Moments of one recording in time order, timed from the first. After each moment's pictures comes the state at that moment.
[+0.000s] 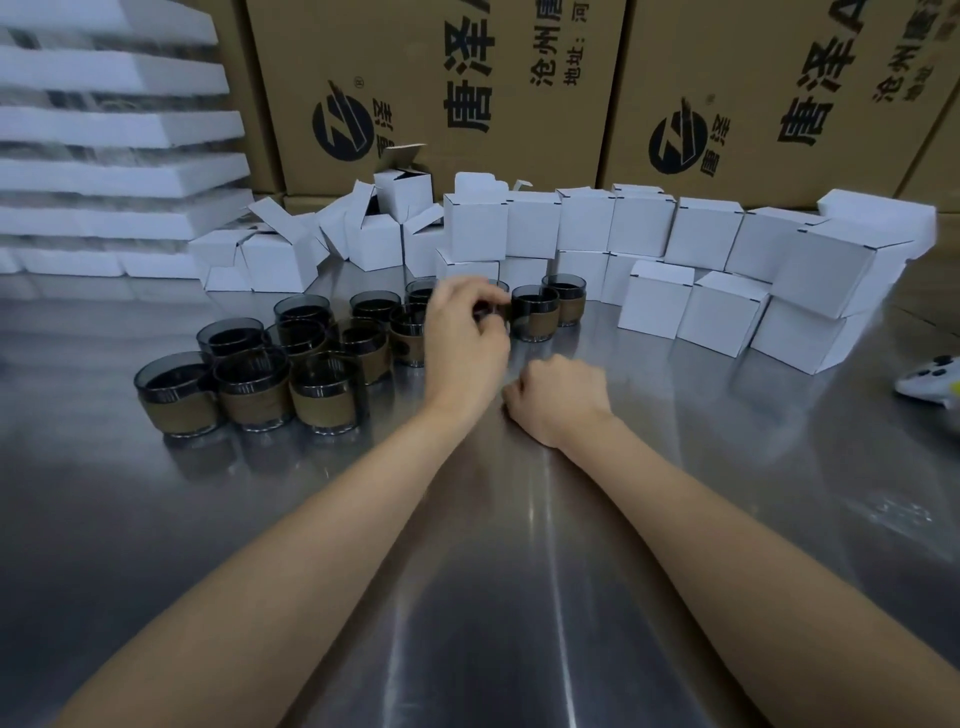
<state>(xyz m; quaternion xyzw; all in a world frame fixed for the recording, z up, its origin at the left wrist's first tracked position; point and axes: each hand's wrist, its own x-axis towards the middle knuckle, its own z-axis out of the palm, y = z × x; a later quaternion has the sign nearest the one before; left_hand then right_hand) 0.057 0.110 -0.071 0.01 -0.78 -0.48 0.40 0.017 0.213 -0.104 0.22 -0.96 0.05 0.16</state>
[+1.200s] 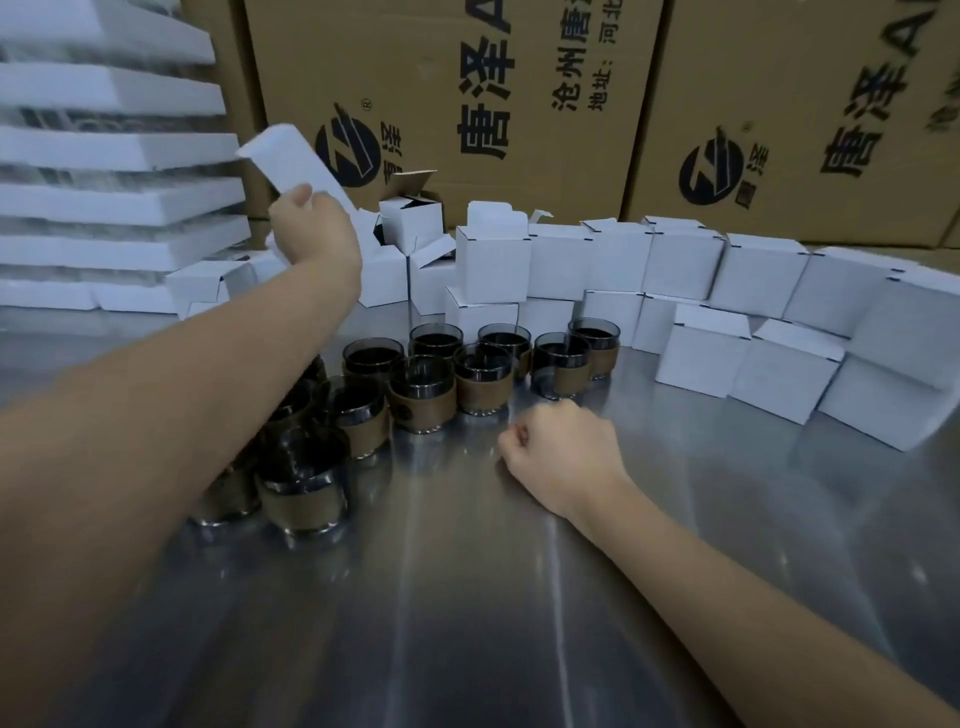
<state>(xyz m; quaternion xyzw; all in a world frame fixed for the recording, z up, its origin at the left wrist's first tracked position) -0.079 -0.049 0.014 0.24 -0.54 -0.65 0.47 -0.020 0.189 -0.114 0.25 -0.94 0.14 0.20</state>
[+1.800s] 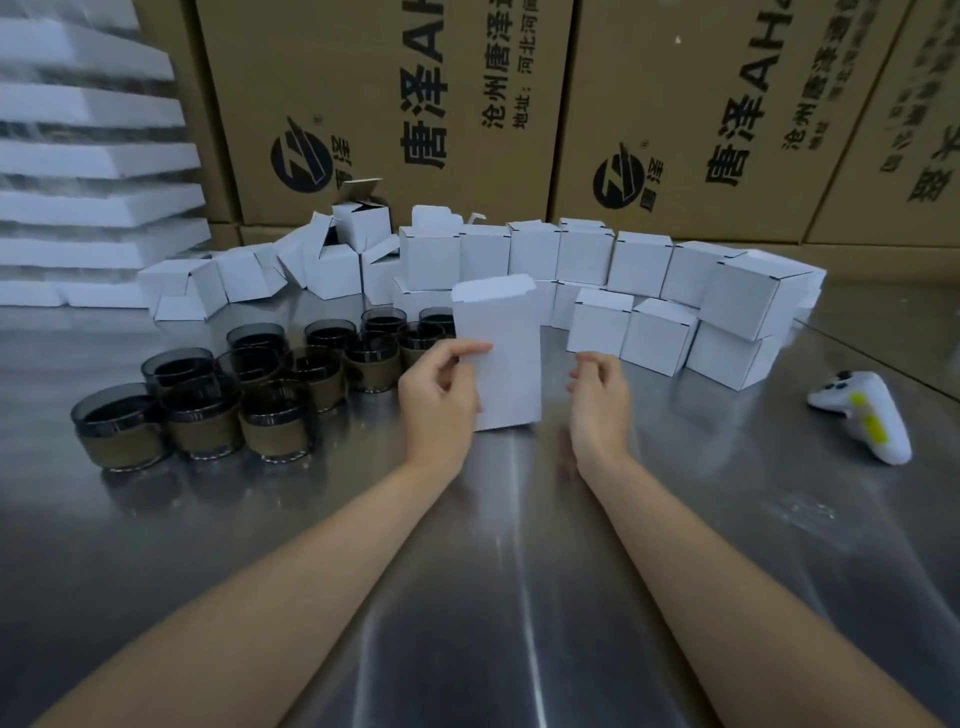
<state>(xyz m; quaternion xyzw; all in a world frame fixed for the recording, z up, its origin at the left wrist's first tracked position) 0.076 0.145 -0.092 -0.04 -0.65 -0.67 0.37 0.010 0.270 -0.107 -0.03 -0.68 0.70 0.20</state>
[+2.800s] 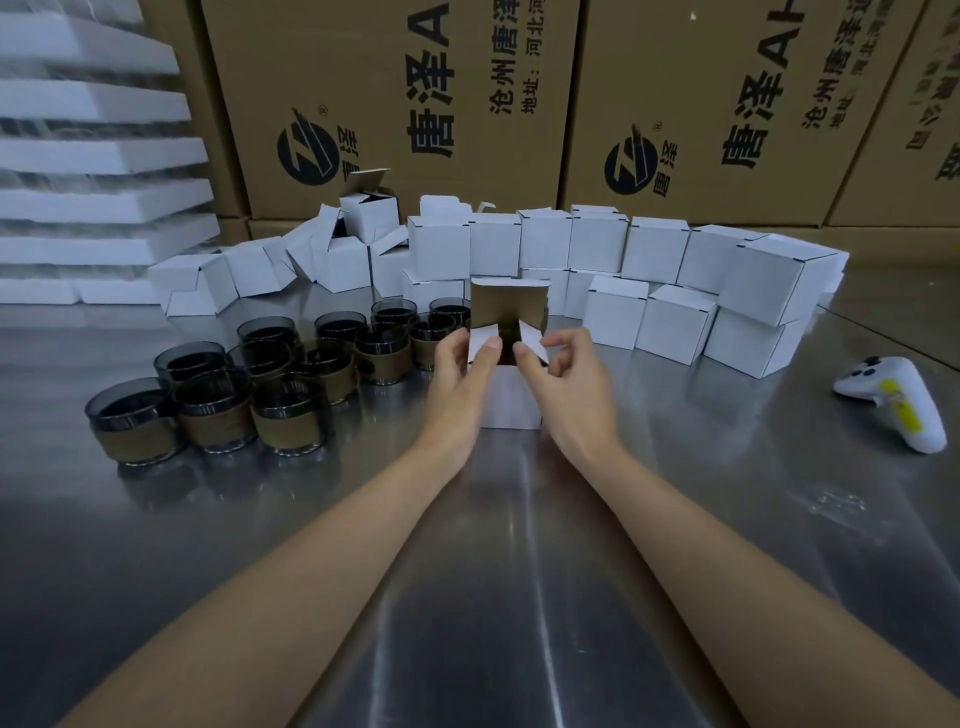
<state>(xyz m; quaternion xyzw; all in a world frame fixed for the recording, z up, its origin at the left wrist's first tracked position) 0.059 0.135 -0.100 0.02 -0.68 -0.71 0.20 0.028 0.250 -0.101 0.10 -0.80 0.56 0.21</state>
